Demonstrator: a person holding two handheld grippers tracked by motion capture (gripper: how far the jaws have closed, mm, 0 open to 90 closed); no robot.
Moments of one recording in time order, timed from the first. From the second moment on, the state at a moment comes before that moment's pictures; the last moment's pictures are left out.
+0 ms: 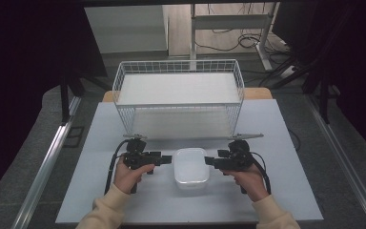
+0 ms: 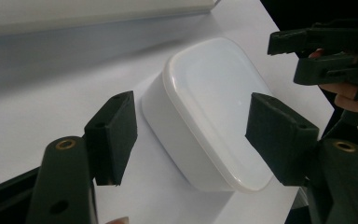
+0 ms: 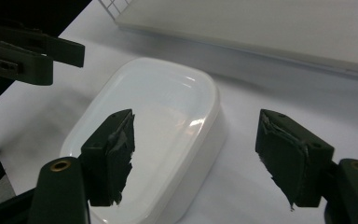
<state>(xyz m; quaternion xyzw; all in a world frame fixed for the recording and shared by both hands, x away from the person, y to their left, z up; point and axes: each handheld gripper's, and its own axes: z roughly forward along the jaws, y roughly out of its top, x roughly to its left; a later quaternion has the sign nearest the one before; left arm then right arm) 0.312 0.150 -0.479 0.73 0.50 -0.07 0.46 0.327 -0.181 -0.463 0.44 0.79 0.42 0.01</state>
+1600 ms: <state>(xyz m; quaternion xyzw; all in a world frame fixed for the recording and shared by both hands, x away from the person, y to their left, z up) 0.295 0.136 -0.487 0.72 0.48 -0.14 0.48 0.313 -0.191 -0.476 0.49 0.73 0.46 -0.09</state>
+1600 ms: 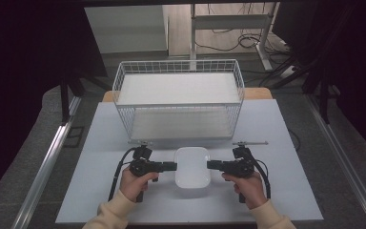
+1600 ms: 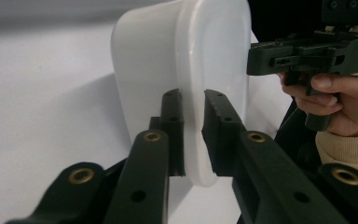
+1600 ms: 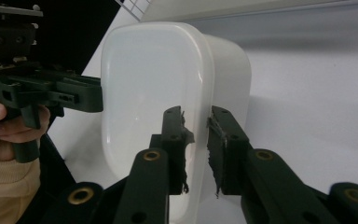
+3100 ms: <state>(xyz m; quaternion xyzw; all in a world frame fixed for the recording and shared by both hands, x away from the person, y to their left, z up) 0.295 0.147 -0.414 0.73 0.43 -0.06 0.53 0.313 -0.183 -0.405 0.41 0.76 0.51 0.00</state>
